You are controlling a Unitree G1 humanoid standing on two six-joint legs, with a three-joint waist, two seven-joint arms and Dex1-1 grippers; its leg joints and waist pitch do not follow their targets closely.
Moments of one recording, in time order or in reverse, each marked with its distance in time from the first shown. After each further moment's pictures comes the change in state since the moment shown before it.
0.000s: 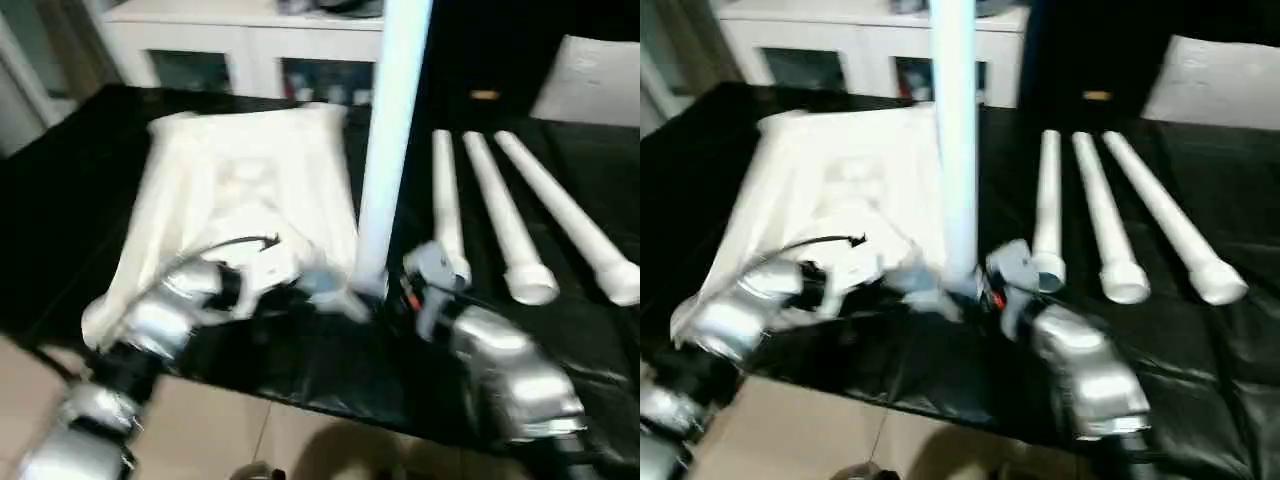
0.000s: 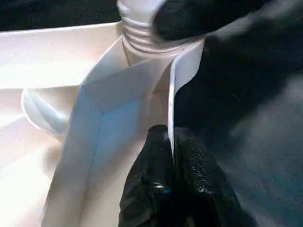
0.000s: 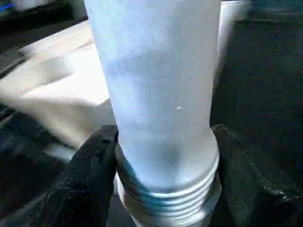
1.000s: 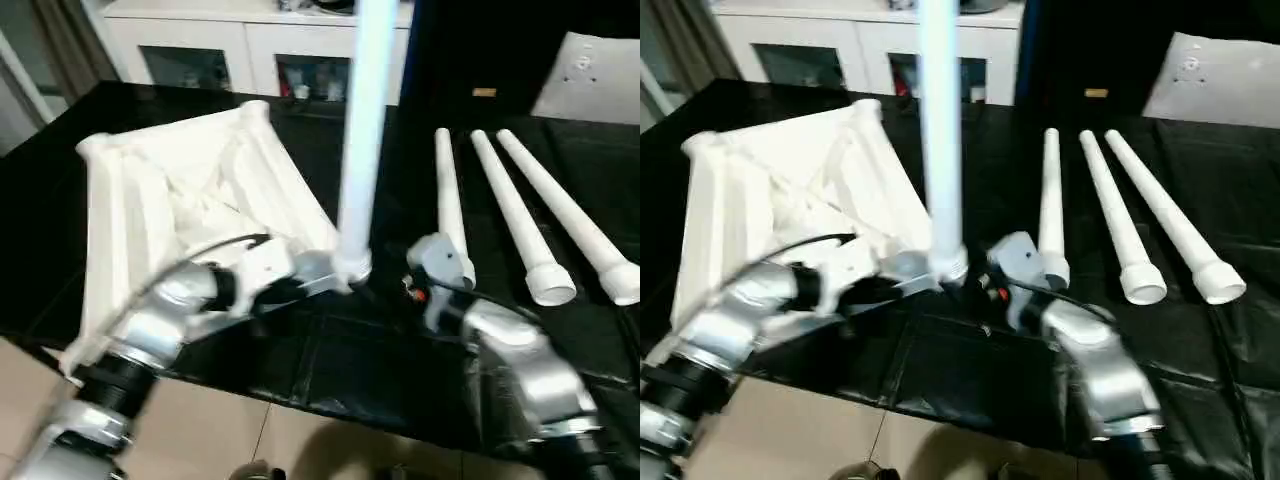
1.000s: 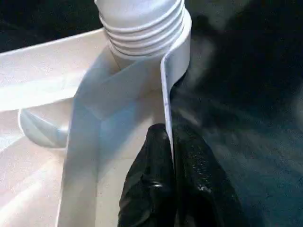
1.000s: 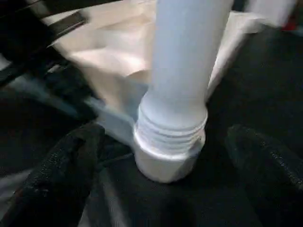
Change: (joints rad) left arm 0.004 0.166 -0.005 0.038 -0.024 -0.161 -0.121; right arm 0.014 -0.270 0.072 -0.131 0.028 -0.017 0.327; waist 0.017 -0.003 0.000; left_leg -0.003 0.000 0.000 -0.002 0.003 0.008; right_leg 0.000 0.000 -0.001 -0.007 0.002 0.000
